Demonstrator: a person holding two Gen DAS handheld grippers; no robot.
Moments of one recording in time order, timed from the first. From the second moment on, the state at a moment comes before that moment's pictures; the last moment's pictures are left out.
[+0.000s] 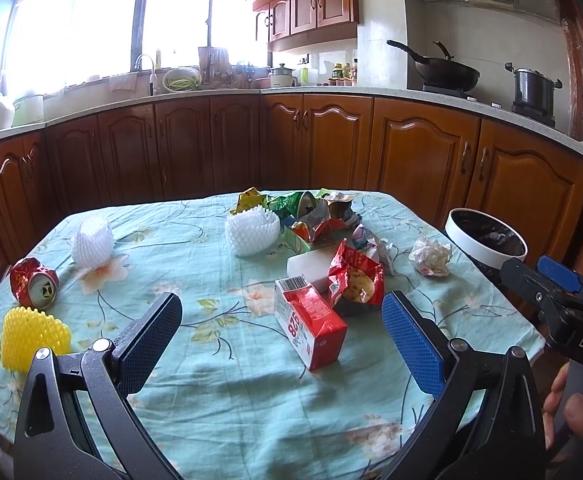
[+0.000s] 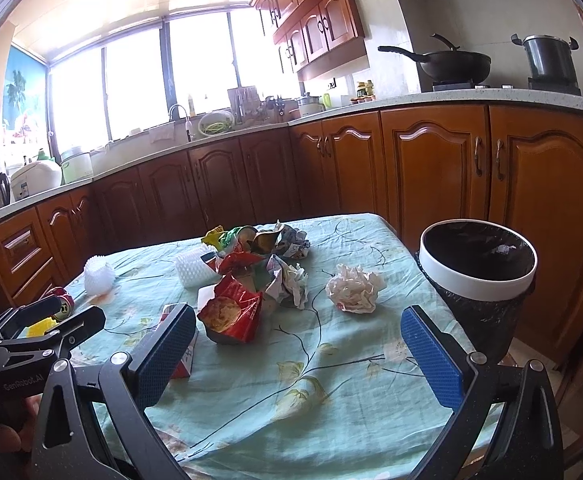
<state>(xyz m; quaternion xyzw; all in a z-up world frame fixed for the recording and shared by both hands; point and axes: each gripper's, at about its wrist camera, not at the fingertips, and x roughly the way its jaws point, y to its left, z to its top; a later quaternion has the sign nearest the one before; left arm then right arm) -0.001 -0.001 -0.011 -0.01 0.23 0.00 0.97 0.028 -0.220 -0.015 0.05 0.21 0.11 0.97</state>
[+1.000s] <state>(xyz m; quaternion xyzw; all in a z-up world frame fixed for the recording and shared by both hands) 0.077 -0.022 -0.053 -0.01 0.37 -0.02 0.93 0.121 -0.254 -0.051 0.08 0.33 0.08 0.94</state>
